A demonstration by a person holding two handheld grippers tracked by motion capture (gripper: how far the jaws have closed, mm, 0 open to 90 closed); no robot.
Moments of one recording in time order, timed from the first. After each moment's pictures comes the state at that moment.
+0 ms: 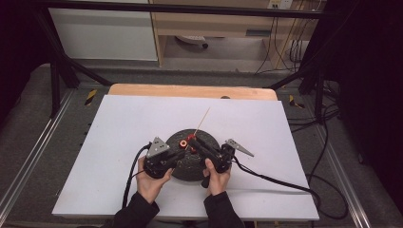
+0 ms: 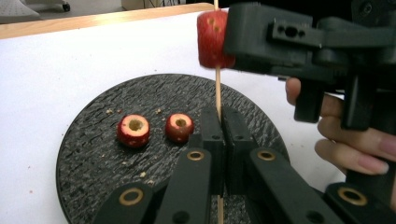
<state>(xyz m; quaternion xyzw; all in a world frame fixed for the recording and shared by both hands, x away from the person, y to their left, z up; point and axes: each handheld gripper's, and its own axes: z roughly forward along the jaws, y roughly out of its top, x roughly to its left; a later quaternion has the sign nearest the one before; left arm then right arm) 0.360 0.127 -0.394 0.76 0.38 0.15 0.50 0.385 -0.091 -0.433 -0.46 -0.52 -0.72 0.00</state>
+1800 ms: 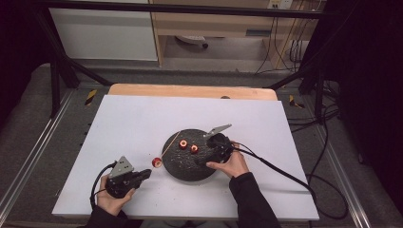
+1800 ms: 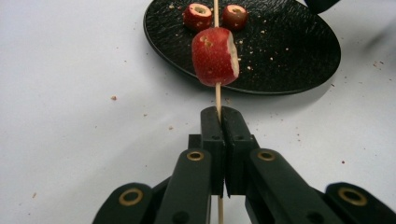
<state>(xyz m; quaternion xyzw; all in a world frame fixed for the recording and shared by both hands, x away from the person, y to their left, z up) 0.322 0.230 -0.431 0.80 0.37 0.15 0.44 0.429 -0.093 -0.408 -0.35 -0.87 -0.34 -0.07</state>
